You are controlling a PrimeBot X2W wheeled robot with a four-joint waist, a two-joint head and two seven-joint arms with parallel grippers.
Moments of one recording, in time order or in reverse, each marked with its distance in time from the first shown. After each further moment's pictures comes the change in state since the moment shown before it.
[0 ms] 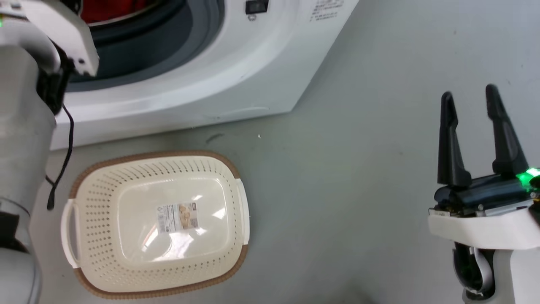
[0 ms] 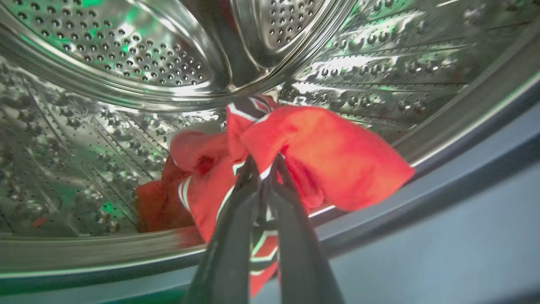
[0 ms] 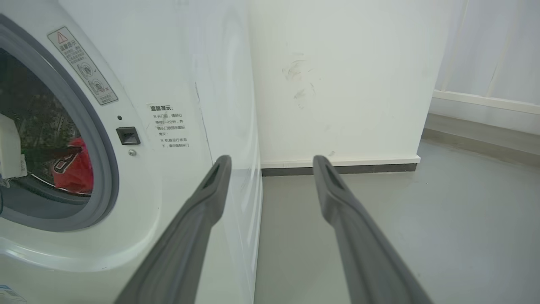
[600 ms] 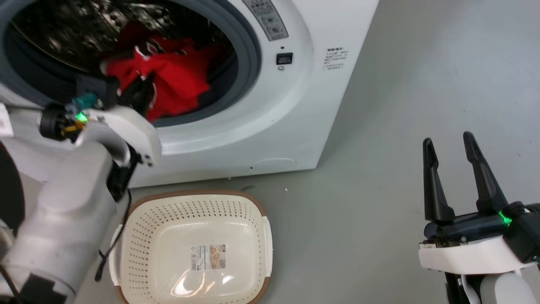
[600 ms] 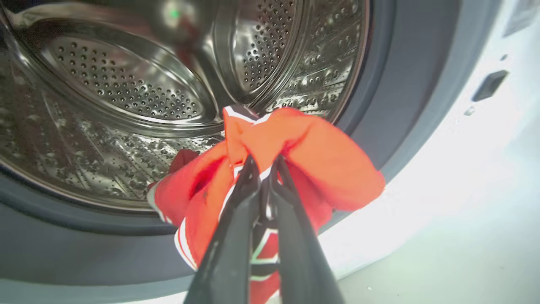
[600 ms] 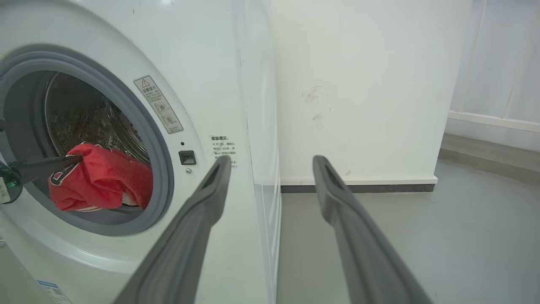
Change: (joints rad) left arm 0.359 -0.032 -0.014 -0.237 -0.017 0.031 -0.126; right arm 0.132 0.000 0.008 0.048 -0.038 0.000 0.000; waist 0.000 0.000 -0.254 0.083
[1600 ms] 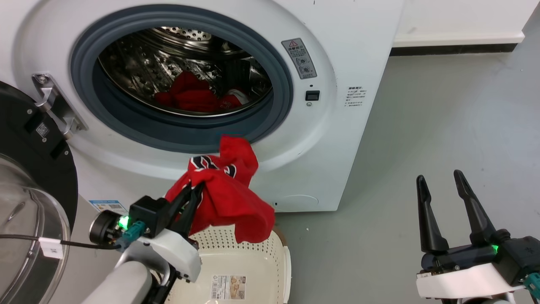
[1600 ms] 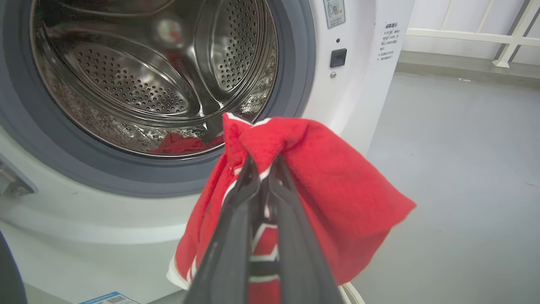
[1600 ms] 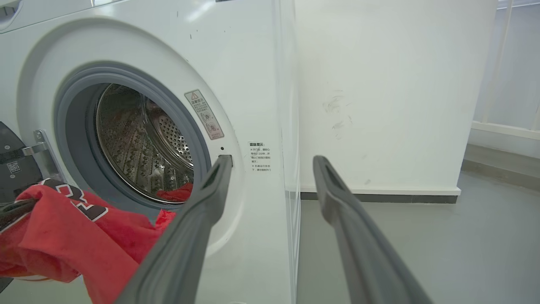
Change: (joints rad) left arm 0.585 0.072 0.040 -0.643 0.094 0.171 0.031; right arm 0.119 0.000 -0.005 0.040 -0.010 0.000 0.000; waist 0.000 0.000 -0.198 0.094
